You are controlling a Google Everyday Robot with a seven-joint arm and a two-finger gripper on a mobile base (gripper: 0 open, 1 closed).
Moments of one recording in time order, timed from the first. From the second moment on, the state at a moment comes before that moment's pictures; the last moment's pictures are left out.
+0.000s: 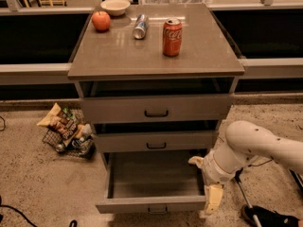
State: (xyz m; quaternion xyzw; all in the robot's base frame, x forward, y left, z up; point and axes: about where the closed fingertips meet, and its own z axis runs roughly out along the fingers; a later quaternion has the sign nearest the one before) arm 0.415 -0.158 0.542 -0.71 0.66 0.20 0.12
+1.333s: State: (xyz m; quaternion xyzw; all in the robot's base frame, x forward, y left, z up) arm 0.407 -0.169 0.407 -0.70 0.66 0.24 0.11
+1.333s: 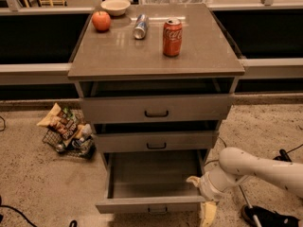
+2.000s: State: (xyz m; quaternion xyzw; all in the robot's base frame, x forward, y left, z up) arm 0.398 -0.160 0.313 -0.67 0.66 0.30 0.14
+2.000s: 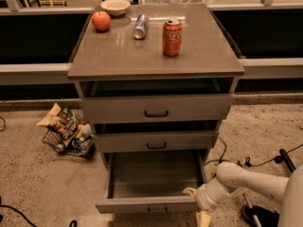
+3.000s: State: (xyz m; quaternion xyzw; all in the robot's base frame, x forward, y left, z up) arm 0.401 -0.167 0.260 -0.68 0.63 0.35 0.16
